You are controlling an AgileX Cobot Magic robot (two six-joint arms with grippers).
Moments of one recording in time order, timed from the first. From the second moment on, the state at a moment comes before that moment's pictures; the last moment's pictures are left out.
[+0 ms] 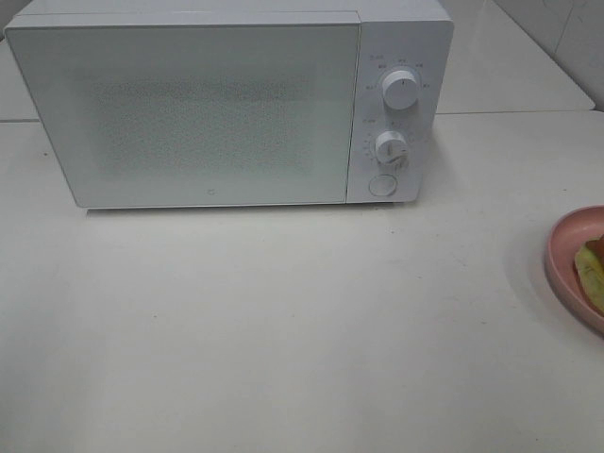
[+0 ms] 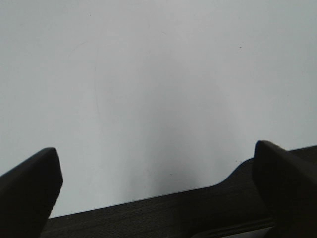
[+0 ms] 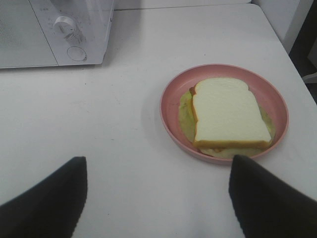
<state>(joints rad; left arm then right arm) -0.17 0.37 -0.50 -0.03 1.05 0.02 -0.02 0.00 -0.51 0.01 1.04 0.03</state>
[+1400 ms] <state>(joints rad) 0.01 0.00 -0.50 -0.06 1.04 0.02 -0.02 0.00 -0.51 0.01 1.04 0.03</state>
